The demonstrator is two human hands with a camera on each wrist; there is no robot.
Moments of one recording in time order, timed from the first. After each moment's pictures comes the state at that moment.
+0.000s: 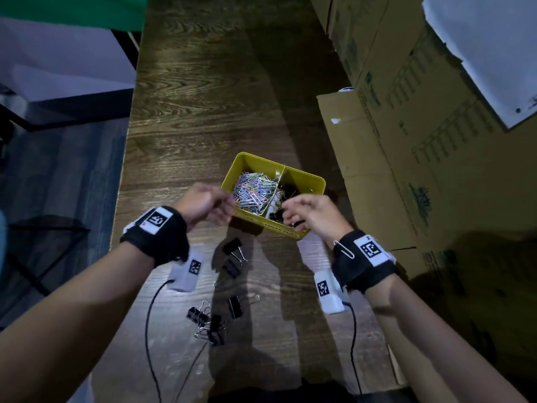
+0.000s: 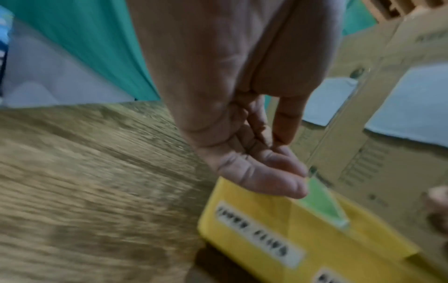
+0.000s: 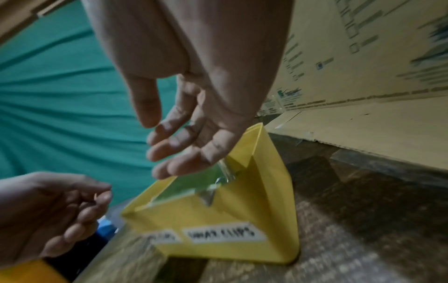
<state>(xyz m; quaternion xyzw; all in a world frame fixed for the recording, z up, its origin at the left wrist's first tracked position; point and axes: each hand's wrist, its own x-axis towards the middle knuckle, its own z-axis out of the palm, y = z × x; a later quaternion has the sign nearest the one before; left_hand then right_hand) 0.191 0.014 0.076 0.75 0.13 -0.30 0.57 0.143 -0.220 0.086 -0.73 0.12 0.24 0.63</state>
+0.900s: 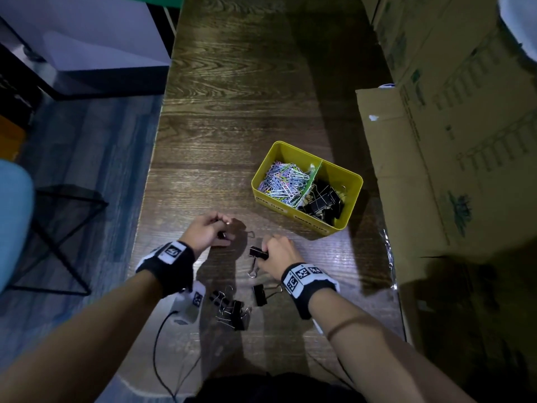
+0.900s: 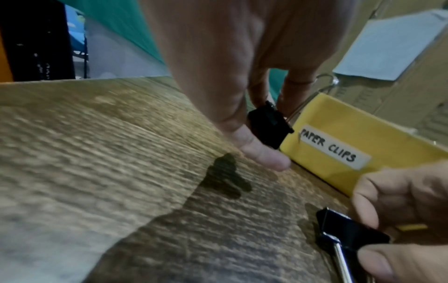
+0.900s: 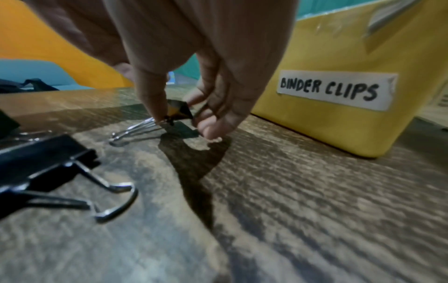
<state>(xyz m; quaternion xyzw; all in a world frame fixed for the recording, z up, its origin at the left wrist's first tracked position) 0.124 0.081 -0.002 0.69 0.24 -0.24 0.64 0.096 -0.104 -0.002 -0.92 -0.06 0.31 0.25</state>
